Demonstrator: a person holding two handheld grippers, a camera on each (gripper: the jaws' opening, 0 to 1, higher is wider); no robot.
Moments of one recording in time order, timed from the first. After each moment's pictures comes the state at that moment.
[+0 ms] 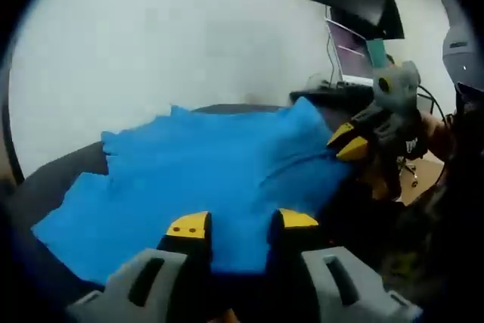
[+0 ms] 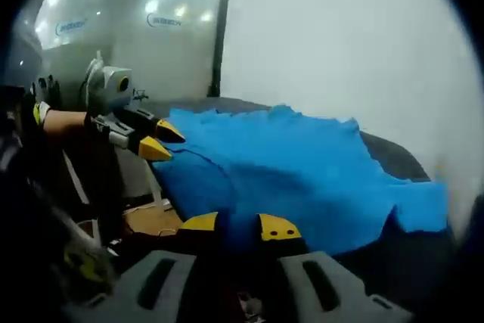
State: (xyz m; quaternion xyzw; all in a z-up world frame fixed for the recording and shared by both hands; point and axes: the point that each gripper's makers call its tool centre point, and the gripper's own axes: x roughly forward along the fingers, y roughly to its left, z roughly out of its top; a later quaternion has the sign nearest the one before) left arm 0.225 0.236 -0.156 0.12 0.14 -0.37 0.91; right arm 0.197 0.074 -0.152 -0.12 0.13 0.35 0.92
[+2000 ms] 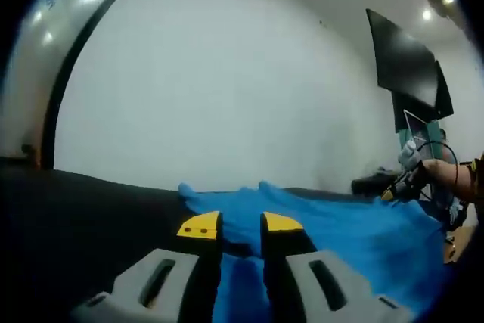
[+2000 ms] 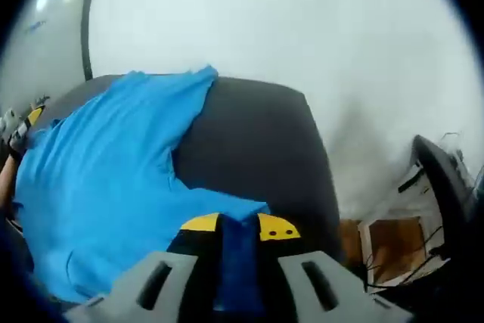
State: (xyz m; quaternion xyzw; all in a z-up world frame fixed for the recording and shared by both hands) left arm 0.390 0.376 -0.076 -0.05 -0.06 -0.26 0.96; right arm 0.378 -0.133 -0.161 -0.05 0.31 0.08 0.95
